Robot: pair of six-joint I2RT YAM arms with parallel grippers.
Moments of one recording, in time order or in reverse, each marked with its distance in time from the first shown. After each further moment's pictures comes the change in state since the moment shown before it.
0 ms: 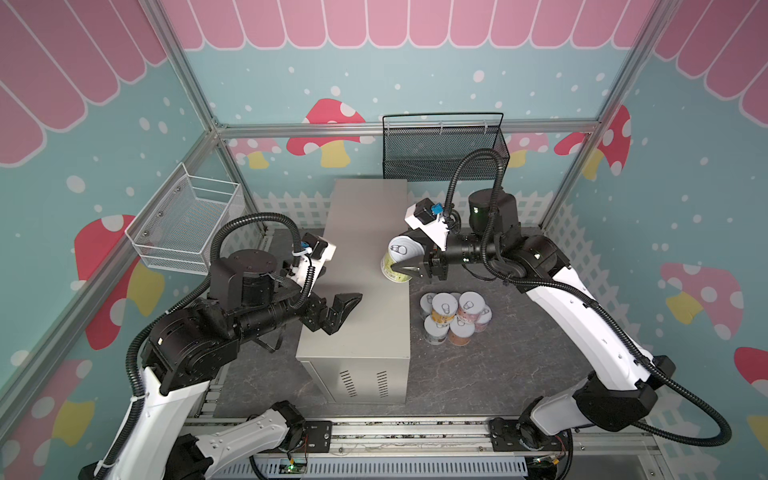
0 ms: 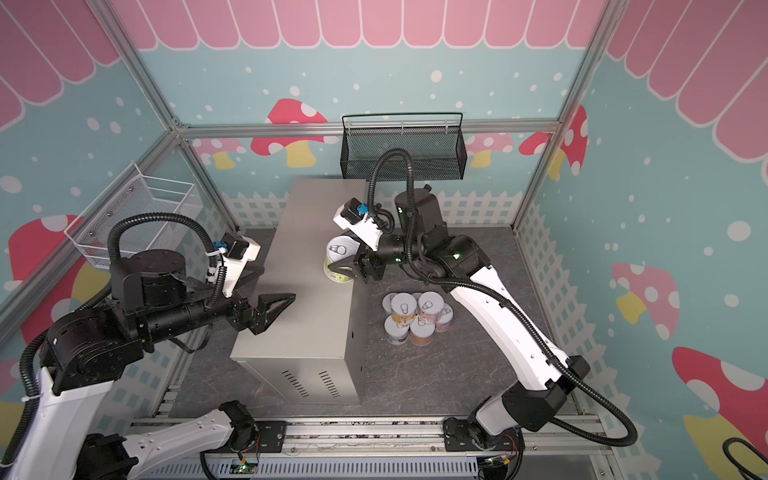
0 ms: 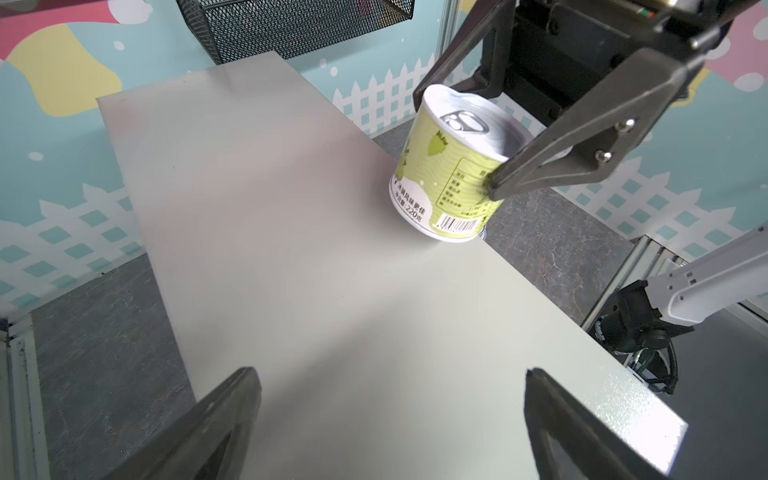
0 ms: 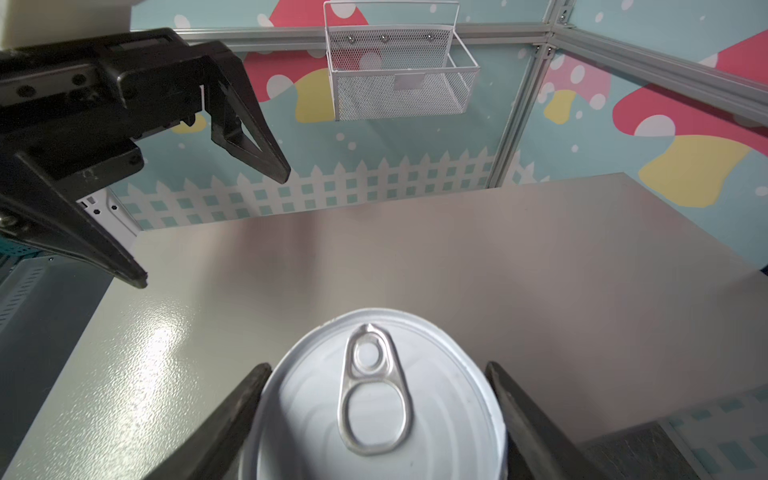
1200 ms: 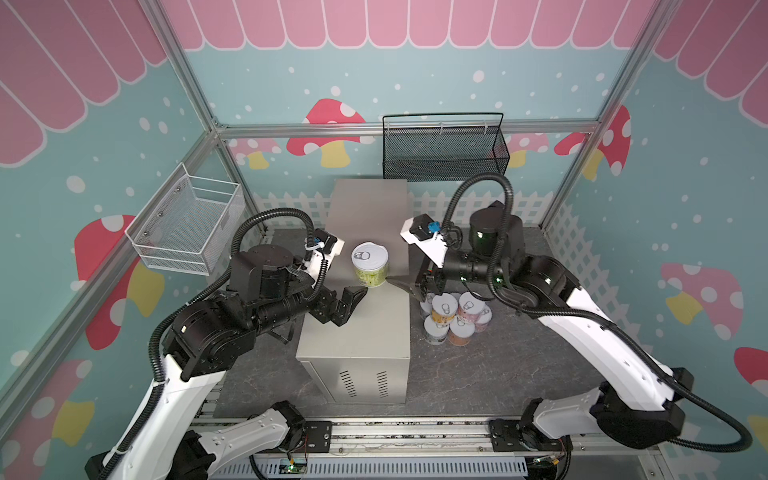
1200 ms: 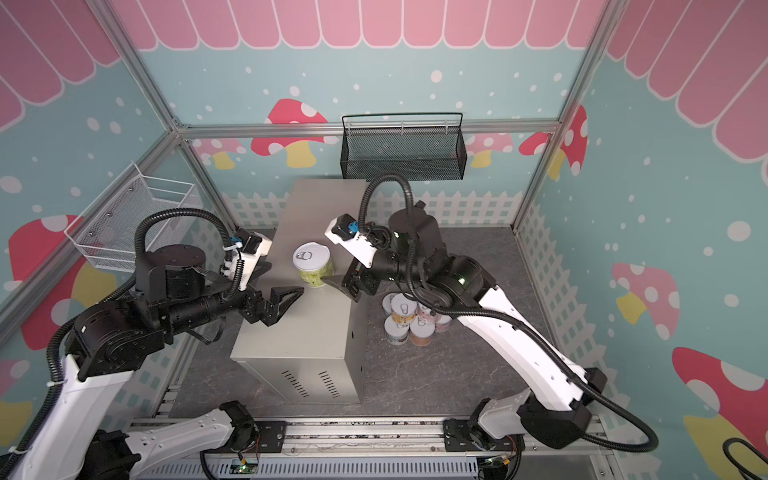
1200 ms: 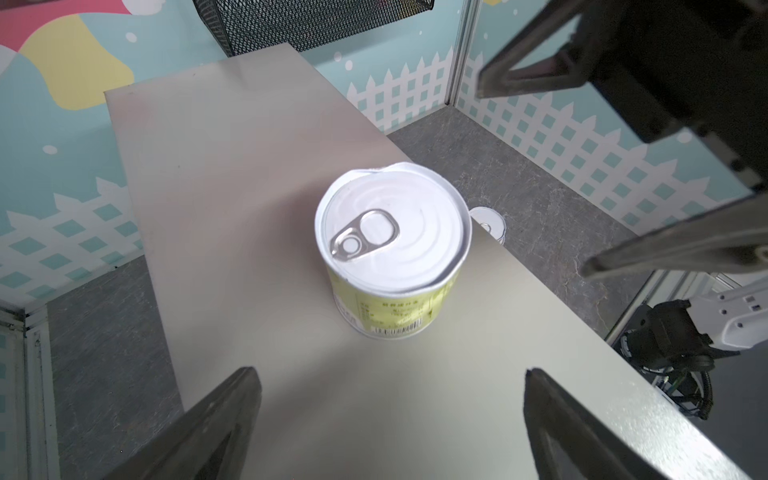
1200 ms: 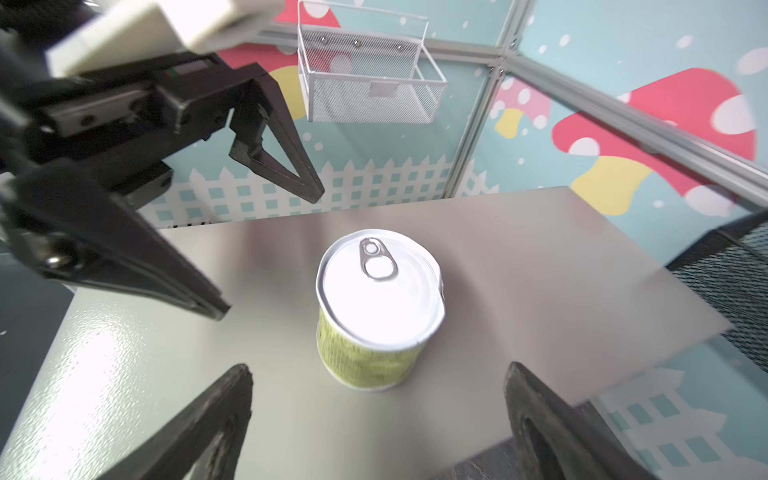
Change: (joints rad) left arm 0.000 0.054 -0.041 0.085 -0.046 -0.004; right arm 0.142 -0.205 -0.198 0.108 0.314 0.011
